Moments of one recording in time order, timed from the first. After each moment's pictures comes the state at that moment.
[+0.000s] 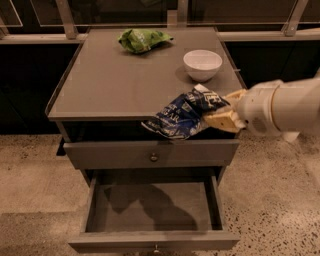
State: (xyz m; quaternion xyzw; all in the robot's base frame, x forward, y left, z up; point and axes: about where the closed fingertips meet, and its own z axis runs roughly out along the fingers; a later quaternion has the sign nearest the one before) arm 0.504 -0.139 0.908 -0.42 0.78 0.10 0.45
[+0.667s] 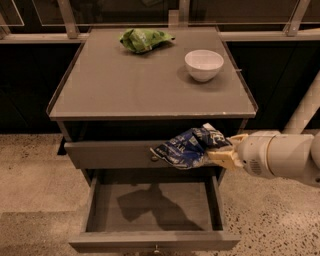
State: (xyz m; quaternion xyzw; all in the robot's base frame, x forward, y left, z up) arm 0.472 -0.163 0.809 -0.33 0.83 0.14 0.42
